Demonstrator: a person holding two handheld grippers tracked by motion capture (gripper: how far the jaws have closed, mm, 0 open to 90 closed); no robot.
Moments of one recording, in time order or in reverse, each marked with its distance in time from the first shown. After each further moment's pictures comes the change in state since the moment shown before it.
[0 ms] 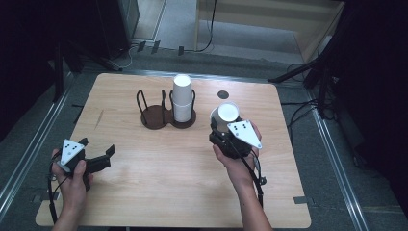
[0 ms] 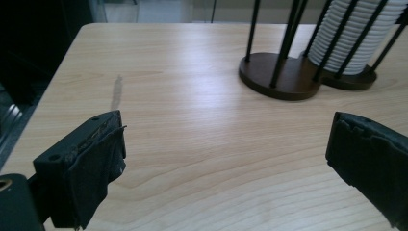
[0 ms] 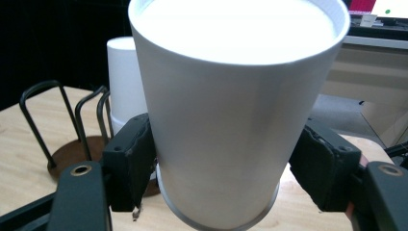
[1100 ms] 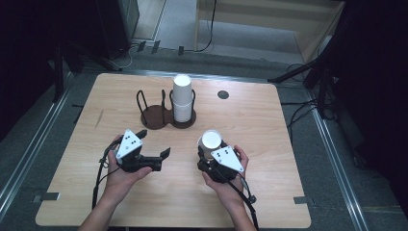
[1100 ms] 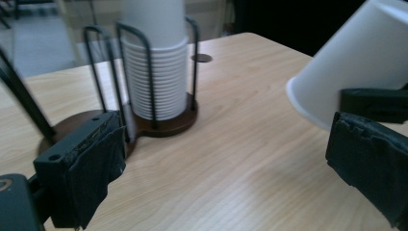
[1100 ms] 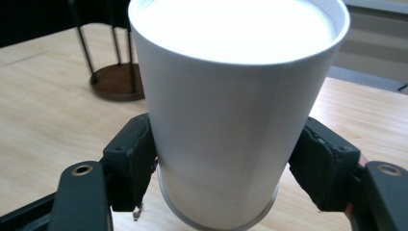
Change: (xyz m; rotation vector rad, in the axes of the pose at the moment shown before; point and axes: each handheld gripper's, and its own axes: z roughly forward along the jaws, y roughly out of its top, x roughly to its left) left arm -0.138 0.050 0.023 0.005 -0.376 0.179; right arm 0.032 -0.071 -0.012 0.114 0.110 -0.072
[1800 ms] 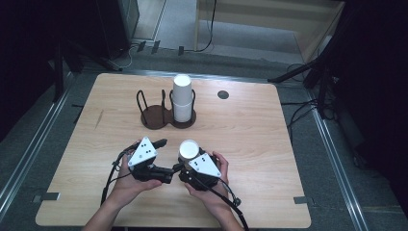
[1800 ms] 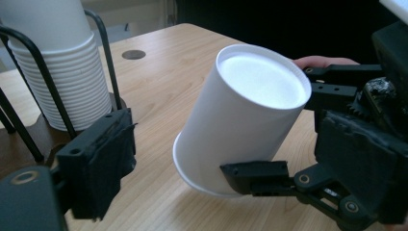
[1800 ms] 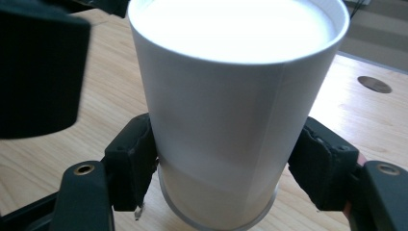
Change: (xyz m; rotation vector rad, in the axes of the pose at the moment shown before) left arm -0.029 0.002 0.004 0.022 -0.198 0.064; right arm 0.047 -0.013 0.009 0.057 0.138 -0.067
